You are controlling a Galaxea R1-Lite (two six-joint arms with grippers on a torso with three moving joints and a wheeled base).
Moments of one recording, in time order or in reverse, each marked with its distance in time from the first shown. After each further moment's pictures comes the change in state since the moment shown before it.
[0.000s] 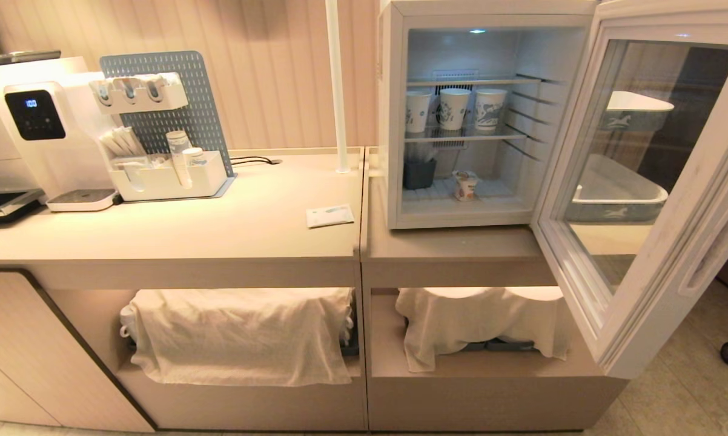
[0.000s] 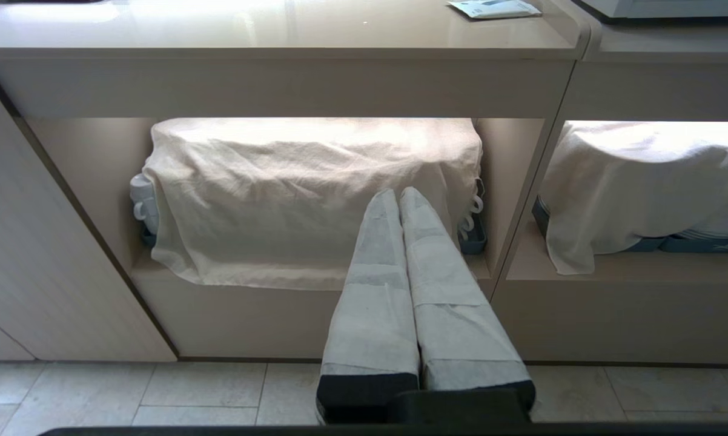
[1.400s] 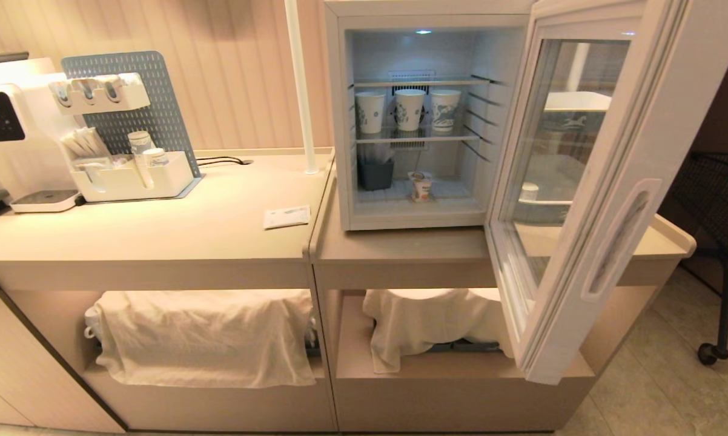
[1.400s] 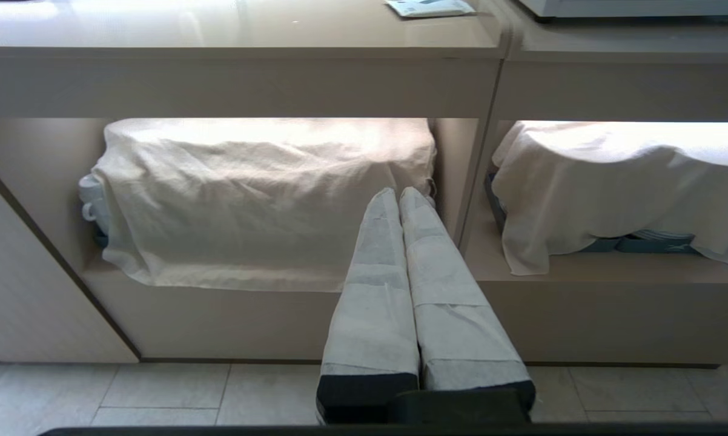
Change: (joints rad) left arm 0.000 0.000 0.000 0.000 0.000 0.000; right arm 0.000 0.000 0.000 -0.024 -0.001 0.002
